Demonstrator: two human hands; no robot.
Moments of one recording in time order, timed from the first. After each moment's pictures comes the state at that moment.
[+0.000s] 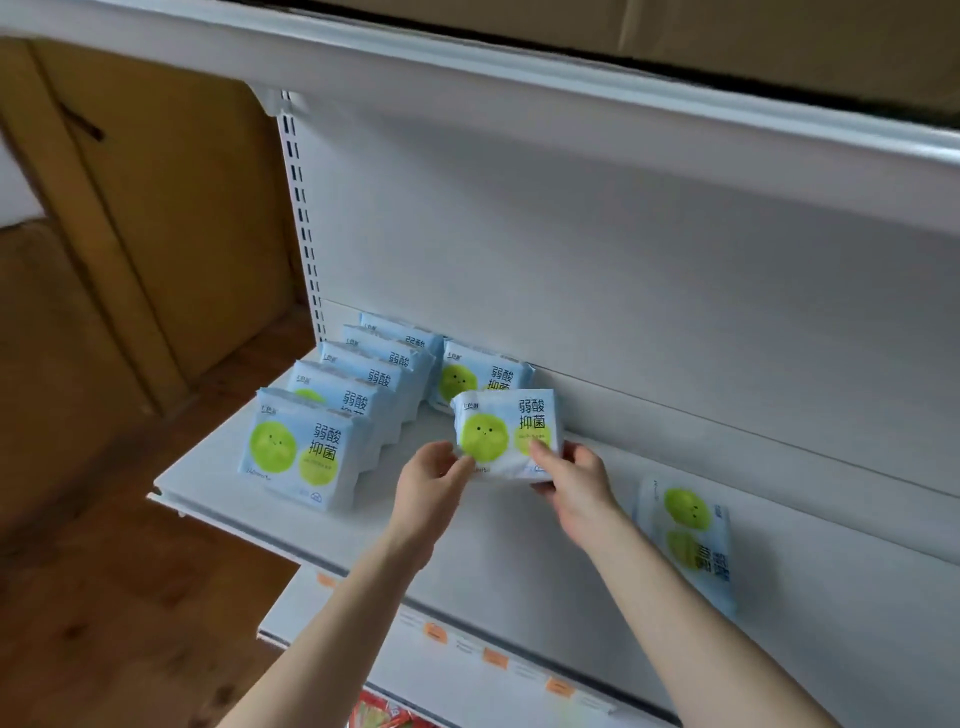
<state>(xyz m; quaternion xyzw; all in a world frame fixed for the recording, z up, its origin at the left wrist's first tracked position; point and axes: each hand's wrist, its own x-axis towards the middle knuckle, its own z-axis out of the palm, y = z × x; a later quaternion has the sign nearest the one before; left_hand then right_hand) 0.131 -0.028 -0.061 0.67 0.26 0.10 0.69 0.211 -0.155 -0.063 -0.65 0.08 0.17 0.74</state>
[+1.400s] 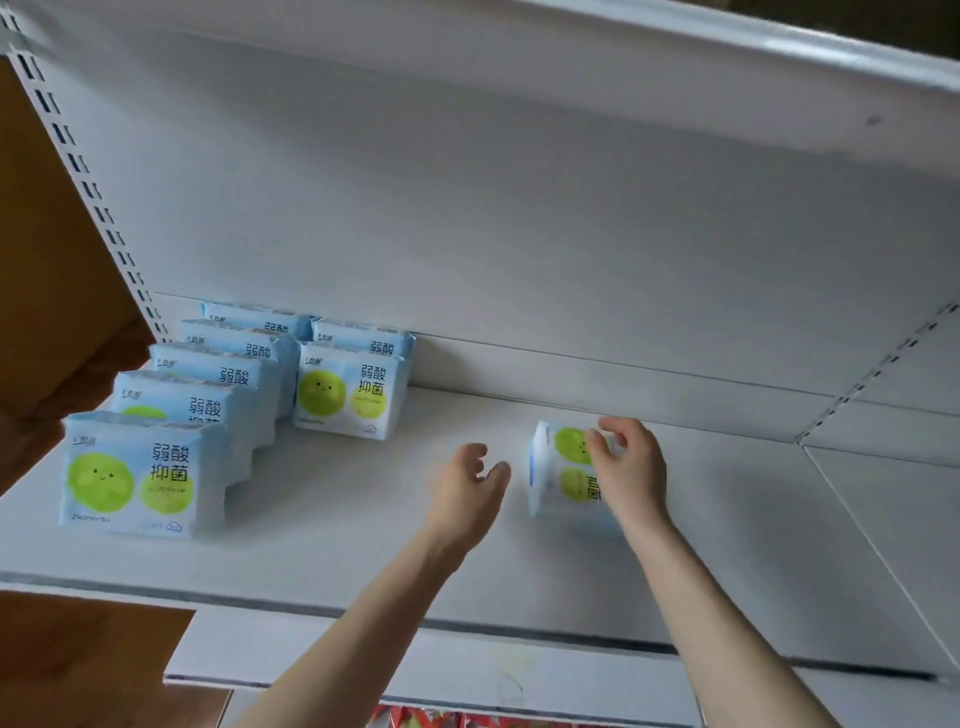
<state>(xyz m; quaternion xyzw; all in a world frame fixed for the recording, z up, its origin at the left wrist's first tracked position) 0.154 -0.136 -0.061 0.78 0.15 -0.05 0.61 0.201 -0.294 -0.063 -0.88 0.13 -0.14 0.44</state>
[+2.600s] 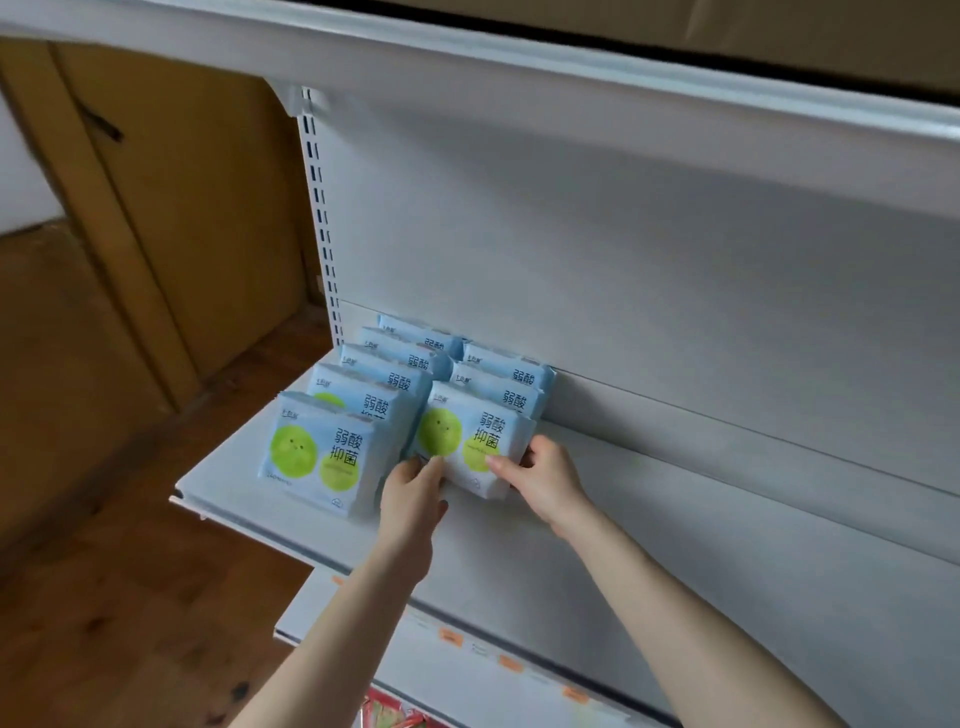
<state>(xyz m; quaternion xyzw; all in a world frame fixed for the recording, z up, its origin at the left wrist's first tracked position) 0.129 -0.003 -0.071 0.52 0.34 0.12 0.77 0.214 -0.116 -0.077 -0.84 -0.10 0.13 0.52</state>
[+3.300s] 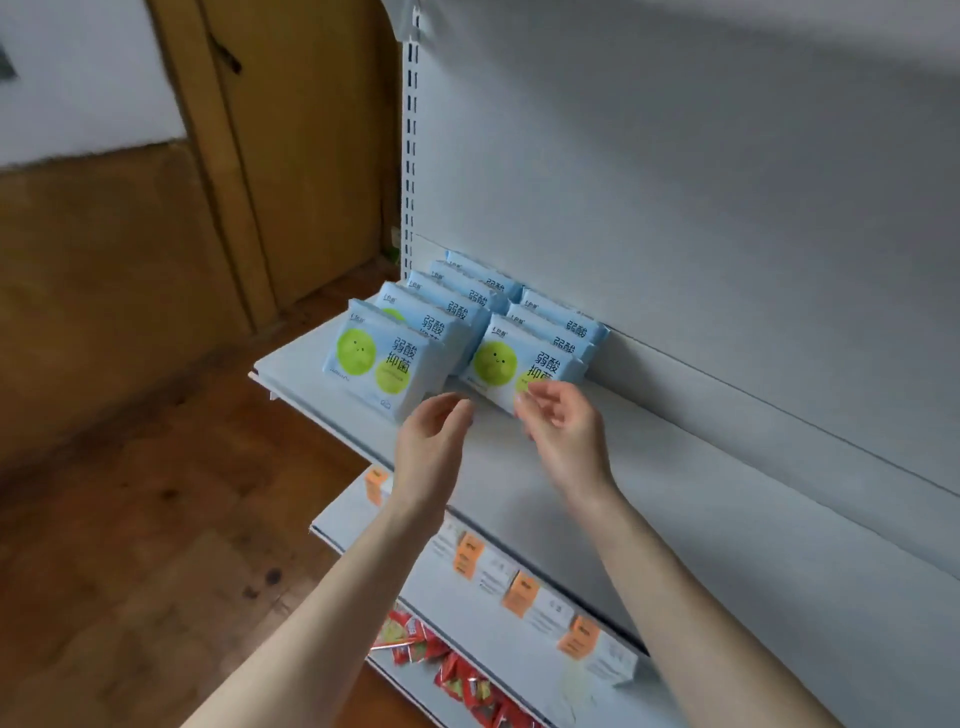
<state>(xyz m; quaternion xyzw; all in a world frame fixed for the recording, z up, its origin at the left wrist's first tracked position) 0.071 -0.026 -0.061 0.59 0.31 0.24 0.70 0.146 -0.119 -0.039 -0.75 -0.17 0.11 0.62</state>
